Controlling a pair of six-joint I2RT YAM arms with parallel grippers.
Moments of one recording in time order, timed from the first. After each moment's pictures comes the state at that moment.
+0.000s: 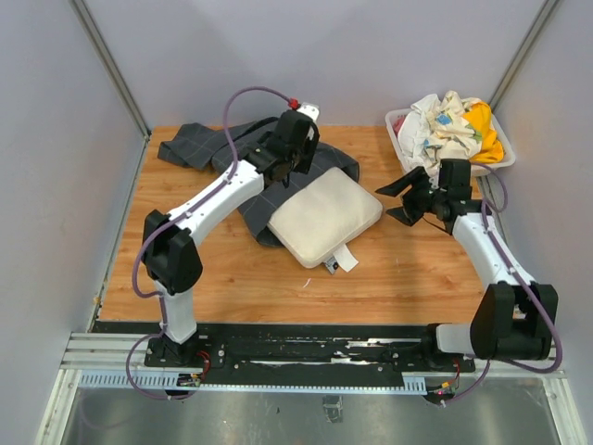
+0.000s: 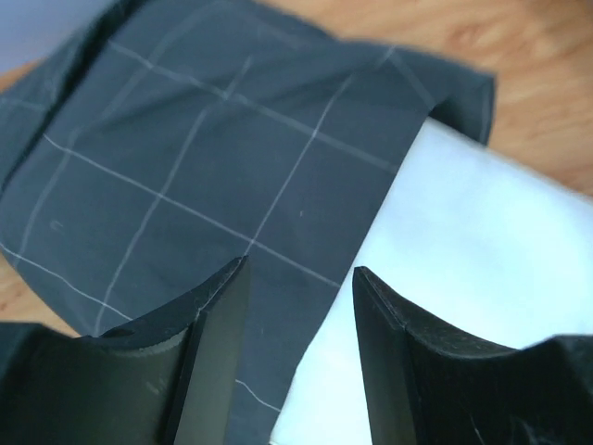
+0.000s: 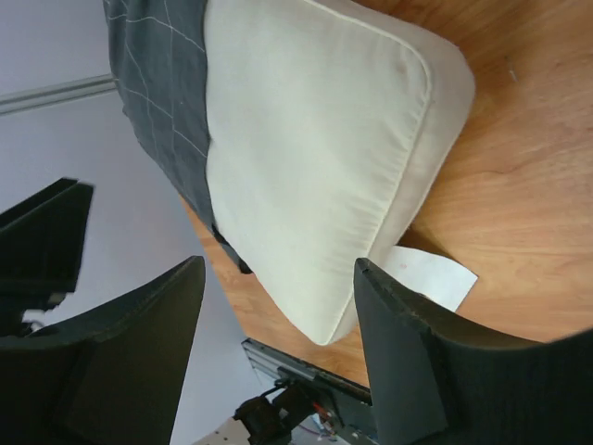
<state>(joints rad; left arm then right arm) -0.65 1.85 1.83 -0.51 -0.35 -0.12 0.01 1.36 0.97 -0.34 -0.51 1.05</state>
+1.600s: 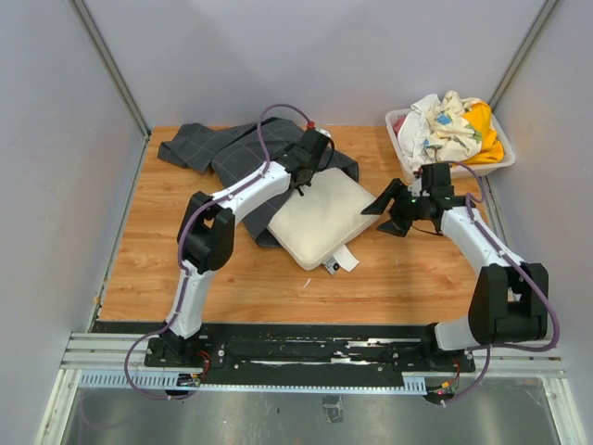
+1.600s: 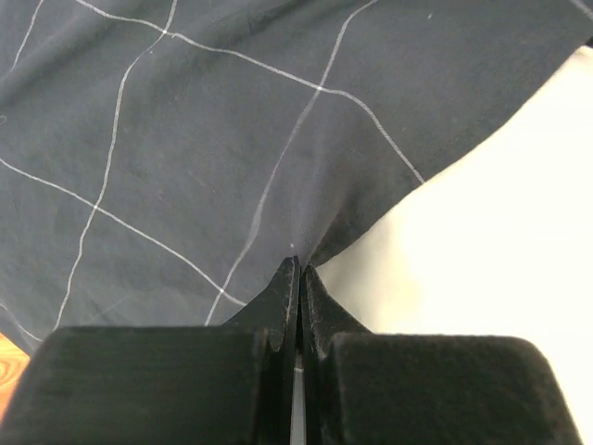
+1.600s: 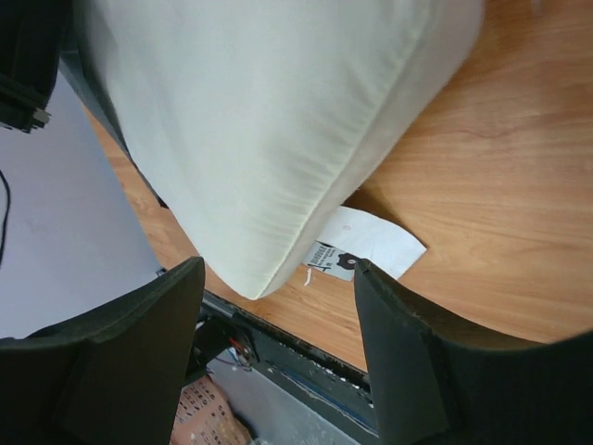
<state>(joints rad) -0.64 2.18 1.89 -0.53 -0.48 -0.04 0.06 1.39 0.95 -0.48 -0.54 0.77</state>
